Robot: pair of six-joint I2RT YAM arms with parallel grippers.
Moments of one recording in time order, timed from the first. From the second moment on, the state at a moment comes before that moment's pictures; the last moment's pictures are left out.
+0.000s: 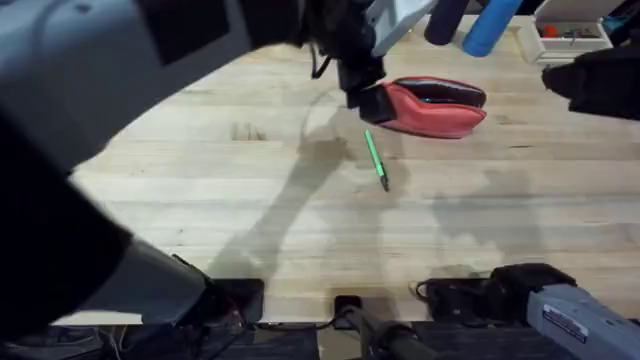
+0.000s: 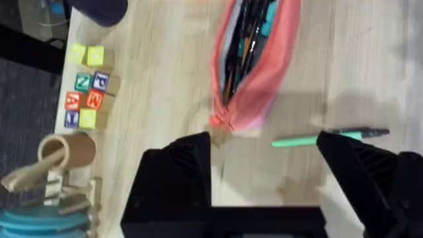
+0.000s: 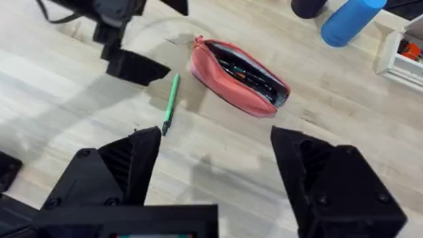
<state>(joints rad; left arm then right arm) -0.57 1.73 1.46 -0.65 0.40 0.83 0.07 1.00 1.68 -1.45 -0.18 -0.26</state>
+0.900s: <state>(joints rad) -0.56 1.53 1.23 -0.70 0.42 0.62 0.07 1.00 1.68 -1.45 -0.18 -0.26</state>
